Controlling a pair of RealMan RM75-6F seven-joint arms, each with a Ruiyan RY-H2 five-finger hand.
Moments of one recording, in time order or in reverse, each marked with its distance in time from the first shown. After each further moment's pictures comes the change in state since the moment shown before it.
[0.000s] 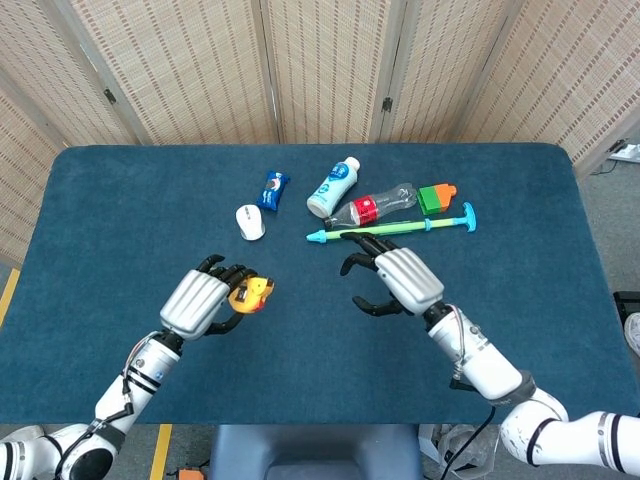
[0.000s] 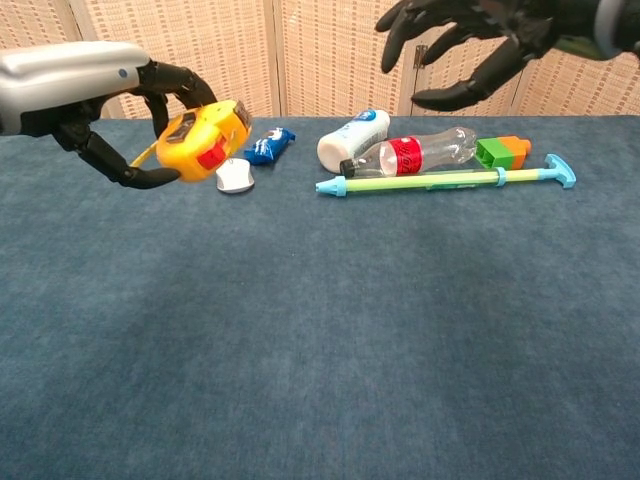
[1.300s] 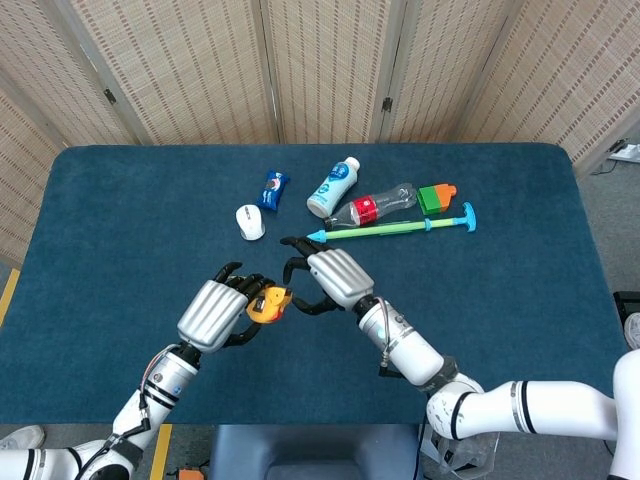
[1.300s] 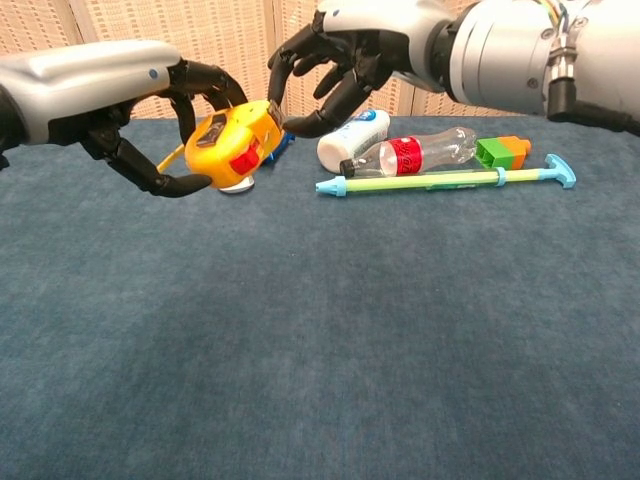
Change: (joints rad) left arm -0.025 -0.076 0.025 -0.083 -0.046 0.097 0.126; right arm 0.251 -0.228 0.023 0.091 0.321 0.003 -0.179
